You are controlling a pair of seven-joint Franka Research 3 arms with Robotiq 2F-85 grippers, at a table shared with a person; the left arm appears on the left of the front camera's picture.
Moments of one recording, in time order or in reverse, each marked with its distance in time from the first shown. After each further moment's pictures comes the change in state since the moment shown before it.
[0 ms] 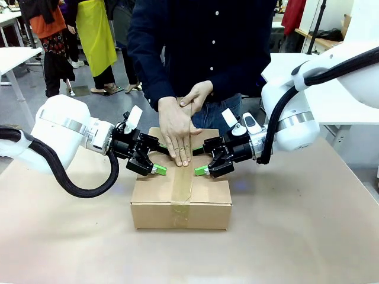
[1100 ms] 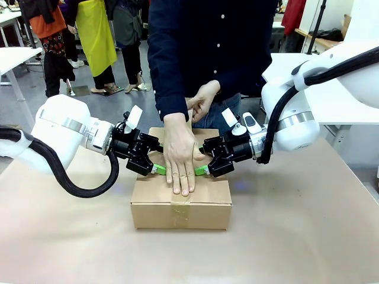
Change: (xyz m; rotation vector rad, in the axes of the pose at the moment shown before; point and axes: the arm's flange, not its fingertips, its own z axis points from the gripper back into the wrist) left arm 0.000 0.000 0.000 0.000 0.000 -0.001; right arm 0.001 0.000 0.000 0.000 0.000 0.001
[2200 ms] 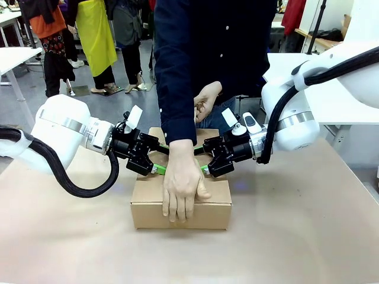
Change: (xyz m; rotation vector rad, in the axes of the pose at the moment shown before) left arm 0.000 0.000 0.000 0.000 0.000 0.000; right arm 0.000 0.000 0.000 0.000 0.000 0.000
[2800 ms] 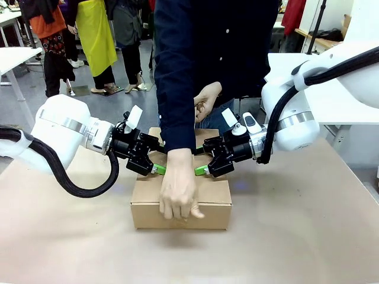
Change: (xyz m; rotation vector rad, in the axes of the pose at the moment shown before) left arm 0.000 0.000 0.000 0.000 0.000 0.000; right arm 0.000 0.000 0.000 0.000 0.000 0.000
